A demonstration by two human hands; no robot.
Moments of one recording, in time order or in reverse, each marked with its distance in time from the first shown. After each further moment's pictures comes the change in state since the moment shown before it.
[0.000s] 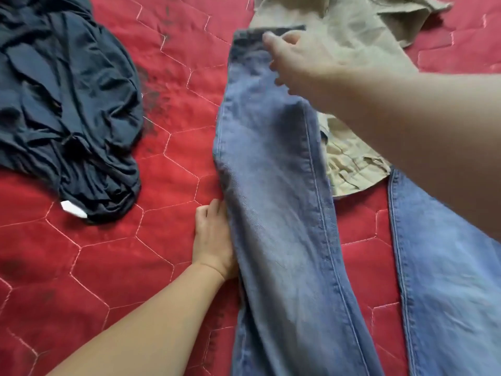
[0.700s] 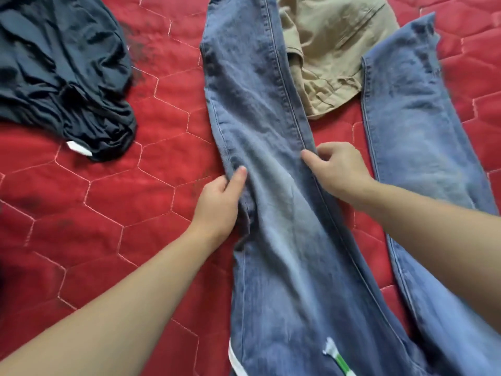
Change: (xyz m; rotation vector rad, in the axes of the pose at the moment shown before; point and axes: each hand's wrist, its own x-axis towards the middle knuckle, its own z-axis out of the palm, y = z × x) left_hand -0.082 0.025 -0.035 -0.964 -0.263 -0.539; right_hand -0.233 0.166 0.001 -0.263 0.105 0.120
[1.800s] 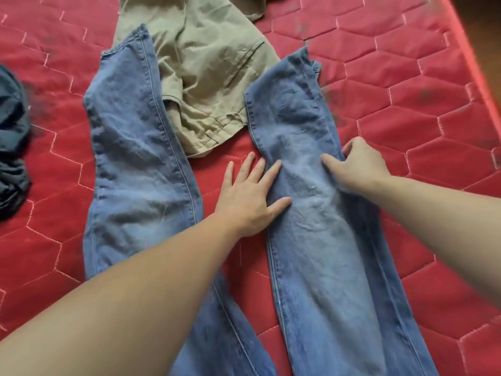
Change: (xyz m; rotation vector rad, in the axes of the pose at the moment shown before) left_hand 0.049 0.074 0.217 1.092 -0.291 0.574; right_hand 0.061 0.171 -0.146 -0.133 0.074 0.335
